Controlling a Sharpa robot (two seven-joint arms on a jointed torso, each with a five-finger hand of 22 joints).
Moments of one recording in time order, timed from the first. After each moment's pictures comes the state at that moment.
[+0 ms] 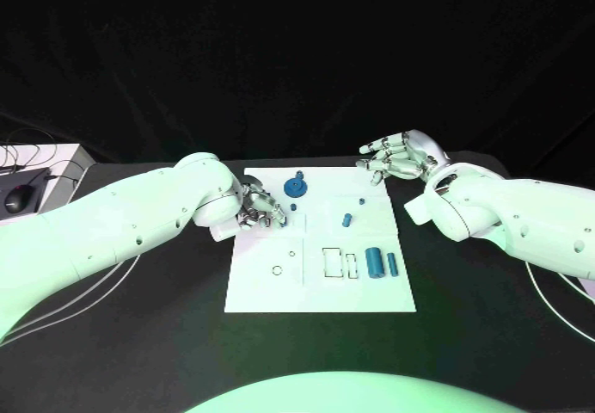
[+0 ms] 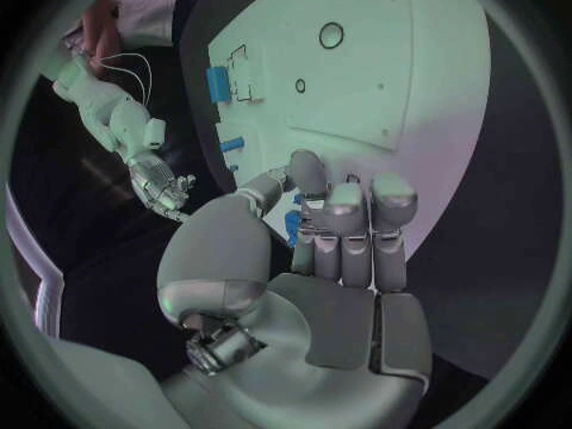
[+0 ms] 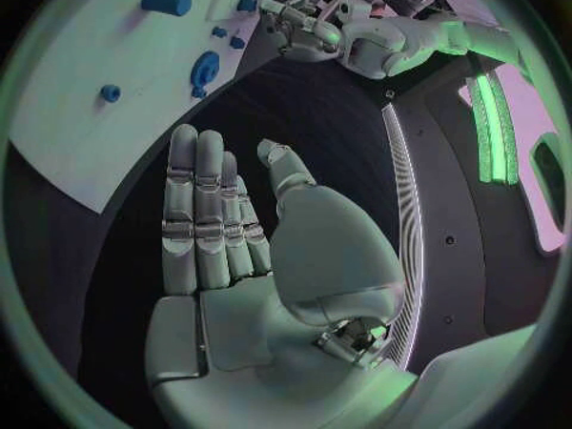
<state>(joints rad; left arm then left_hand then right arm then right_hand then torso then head) 1.22 -0.54 0.03 1.24 -0.88 0.13 -0.62 1.00 -0.09 0.50 -0.12 0.43 1.14 0.00 0.27 0.45 1.47 -0.08 0.78 0.39 1.40 -0.11 1.17 0.88 0.05 1.26 -0.12 1.14 1.16 1.22 -0.87 -0.10 1.42 -0.62 -0.51 0.20 1.26 -0.01 -0.06 -0.11 0.58 0.92 0.17 0.14 0.08 1.02 0.08 0.60 0.24 1.26 0.02 0.43 0.57 0.10 1.25 0.00 0.25 0.41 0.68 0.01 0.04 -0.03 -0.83</state>
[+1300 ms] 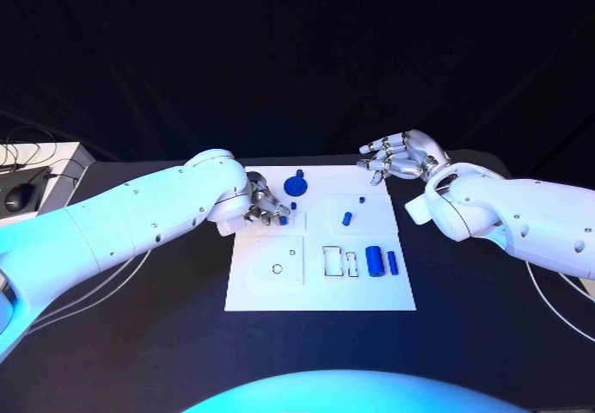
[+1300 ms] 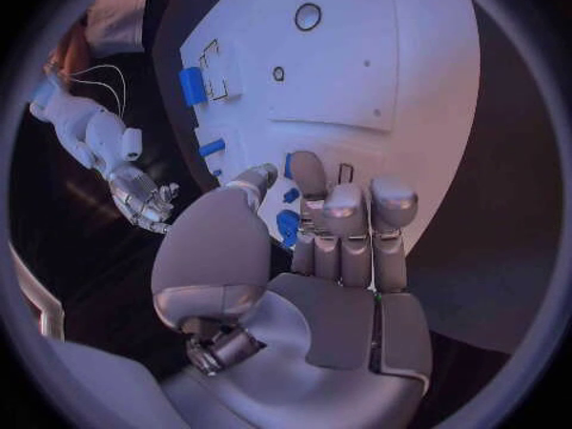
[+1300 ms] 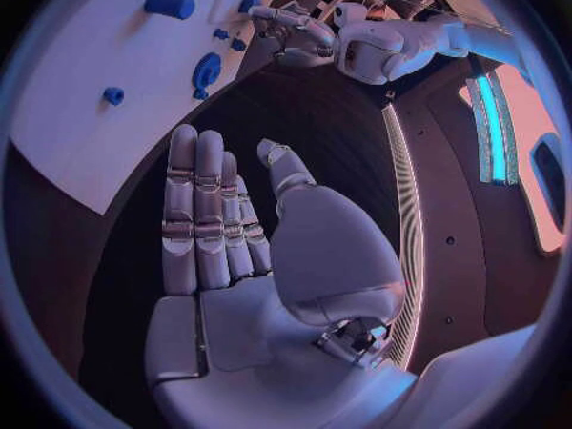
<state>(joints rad) 1.22 -0.48 0.02 1.19 -0.99 0.14 -0.68 1.06 -0.18 0.21 0.21 0.42 1.14 0.01 0.32 0.44 1.45 -0.08 0.79 0.38 1.40 -0.11 1.17 0.90 0.05 1.27 -0.13 1.13 1.17 1.22 -0.86 -0.10 1.42 -0.62 -0.51 0.20 1.26 -0.01 -0.05 -0.12 0.58 0.92 0.17 0.14 0.08 1.02 0.08 0.60 0.24 1.26 0.02 0.43 0.57 0.10 1.25 0.00 0.25 0.41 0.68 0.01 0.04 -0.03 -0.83</state>
